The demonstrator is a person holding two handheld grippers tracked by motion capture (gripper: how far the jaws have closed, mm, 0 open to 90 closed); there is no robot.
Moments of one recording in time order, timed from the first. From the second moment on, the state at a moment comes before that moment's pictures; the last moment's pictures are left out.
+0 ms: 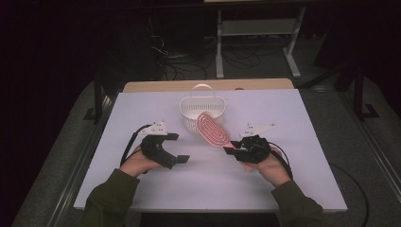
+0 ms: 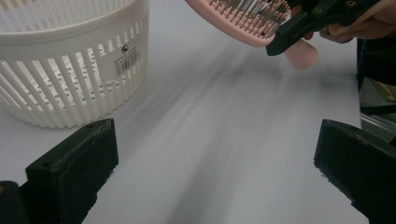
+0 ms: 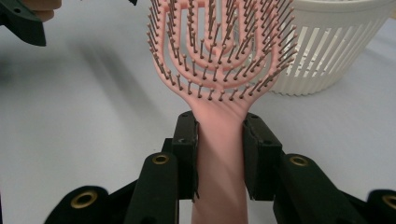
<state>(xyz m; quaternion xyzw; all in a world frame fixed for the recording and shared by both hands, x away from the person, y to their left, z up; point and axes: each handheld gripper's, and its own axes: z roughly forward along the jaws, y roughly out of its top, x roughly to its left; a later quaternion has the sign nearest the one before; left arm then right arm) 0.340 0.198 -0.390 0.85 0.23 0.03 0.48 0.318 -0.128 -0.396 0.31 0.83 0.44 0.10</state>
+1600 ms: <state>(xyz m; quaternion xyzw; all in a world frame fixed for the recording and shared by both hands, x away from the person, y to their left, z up) 0.334 0.178 -0.388 0.82 0.26 0.04 0.51 0.310 -0.099 -0.407 0.30 0.83 0.45 0.11</state>
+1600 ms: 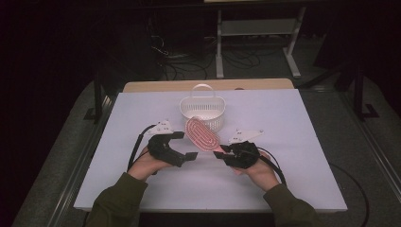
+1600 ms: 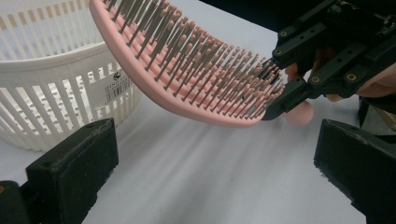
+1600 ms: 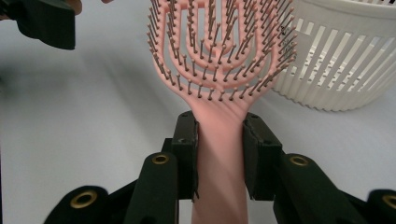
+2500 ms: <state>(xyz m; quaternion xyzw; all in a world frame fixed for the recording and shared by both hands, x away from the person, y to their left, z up) 0.338 0.174 -0.389 0.80 0.30 0.05 0.52 0.305 -0.084 -0.409 0.28 0.83 0.47 0.09</state>
